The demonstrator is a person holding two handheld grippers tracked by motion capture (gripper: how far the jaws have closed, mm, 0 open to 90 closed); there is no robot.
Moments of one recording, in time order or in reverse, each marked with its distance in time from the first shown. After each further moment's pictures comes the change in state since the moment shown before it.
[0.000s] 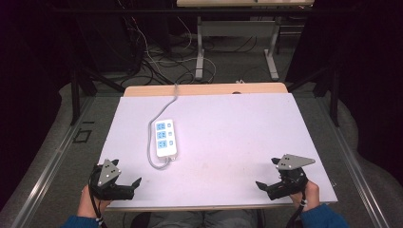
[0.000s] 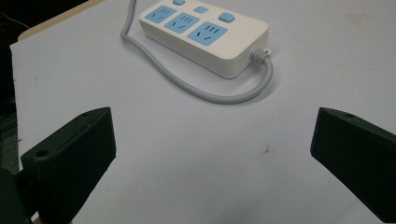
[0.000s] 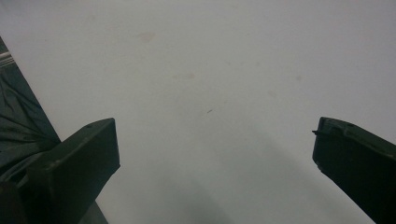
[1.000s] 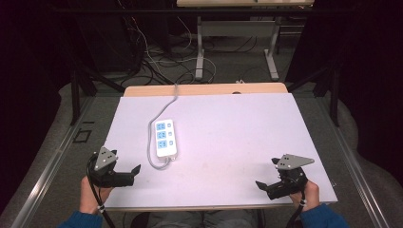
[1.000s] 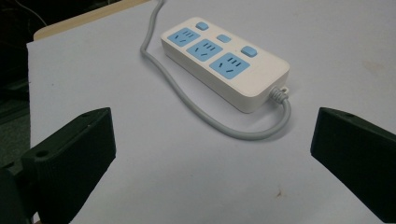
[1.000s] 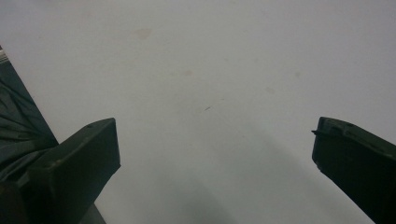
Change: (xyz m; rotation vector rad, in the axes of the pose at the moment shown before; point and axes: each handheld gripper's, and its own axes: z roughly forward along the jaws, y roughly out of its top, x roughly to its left) left arm 0.018 0.027 0.006 -0.033 0.024 -0.125; right arm 0.001 0.000 0.001 0.010 -0.010 0.008
